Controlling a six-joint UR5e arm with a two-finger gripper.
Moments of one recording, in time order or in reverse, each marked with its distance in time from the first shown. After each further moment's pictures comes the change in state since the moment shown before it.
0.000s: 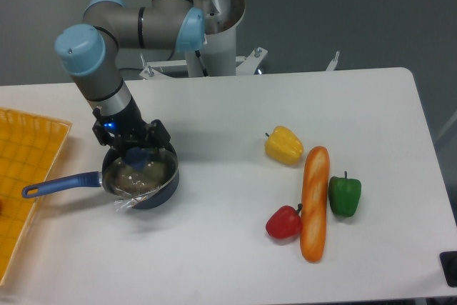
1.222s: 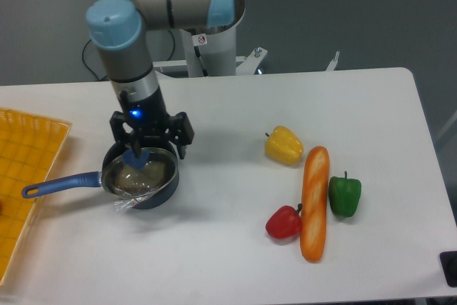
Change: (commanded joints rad) arm 0.224 0.089 0.092 -0.058 -0.135 0.189
